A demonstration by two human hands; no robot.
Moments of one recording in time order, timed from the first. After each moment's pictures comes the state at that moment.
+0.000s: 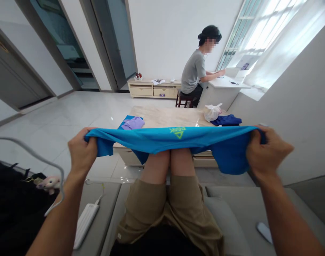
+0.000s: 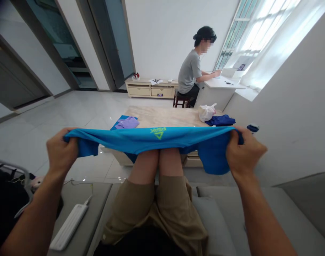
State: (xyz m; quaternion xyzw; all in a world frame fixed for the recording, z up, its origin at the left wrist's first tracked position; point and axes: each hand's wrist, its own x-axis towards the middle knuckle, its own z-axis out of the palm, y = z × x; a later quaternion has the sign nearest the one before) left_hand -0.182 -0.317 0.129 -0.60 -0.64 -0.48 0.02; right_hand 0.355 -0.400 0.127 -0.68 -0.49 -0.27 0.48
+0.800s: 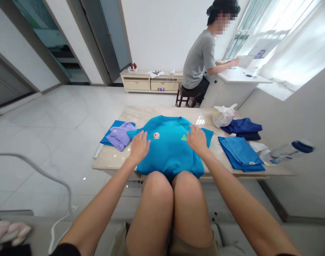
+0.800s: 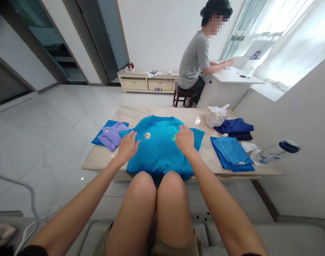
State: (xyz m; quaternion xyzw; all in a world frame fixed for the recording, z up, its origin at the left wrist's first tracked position) left_hand -0.012 -0.057 -0.046 -0.79 -0.59 -0.13 -0.02; right_hand 0.316 -0.078 -0.026 -0.74 -0.66 -0.04 0.12
